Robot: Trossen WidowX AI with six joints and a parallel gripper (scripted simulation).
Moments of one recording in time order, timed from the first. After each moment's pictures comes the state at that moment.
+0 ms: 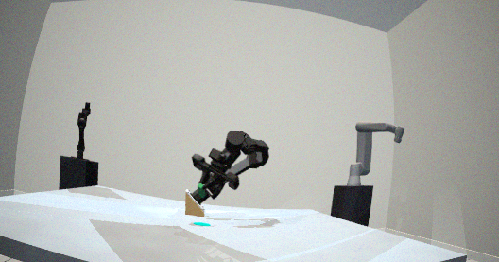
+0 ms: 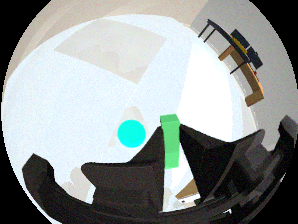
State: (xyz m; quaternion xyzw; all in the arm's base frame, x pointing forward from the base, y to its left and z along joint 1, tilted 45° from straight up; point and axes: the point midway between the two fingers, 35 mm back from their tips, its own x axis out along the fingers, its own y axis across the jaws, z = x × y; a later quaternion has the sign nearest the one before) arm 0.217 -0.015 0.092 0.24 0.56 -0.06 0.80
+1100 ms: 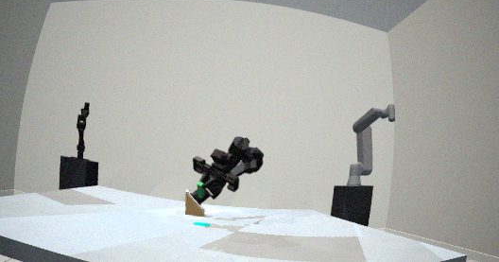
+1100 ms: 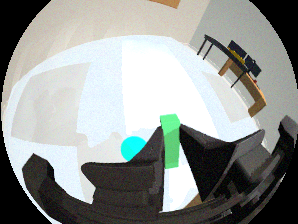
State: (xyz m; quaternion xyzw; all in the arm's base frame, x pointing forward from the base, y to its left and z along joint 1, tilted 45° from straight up) arm 0.216 -0.016 0.092 0.25 0.46 -0.10 0.85
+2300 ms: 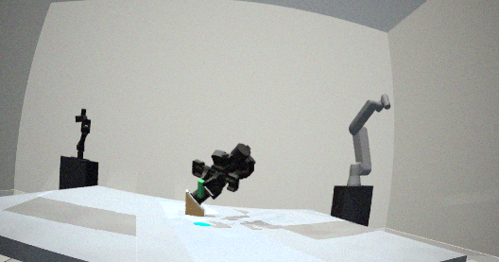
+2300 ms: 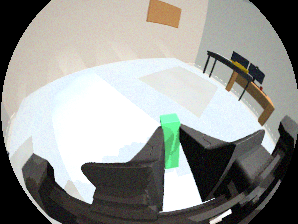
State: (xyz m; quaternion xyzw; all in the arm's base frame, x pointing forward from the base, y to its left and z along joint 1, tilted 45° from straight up) arm 0.216 -0.017 0.095 0.28 0.35 -0.13 0.89
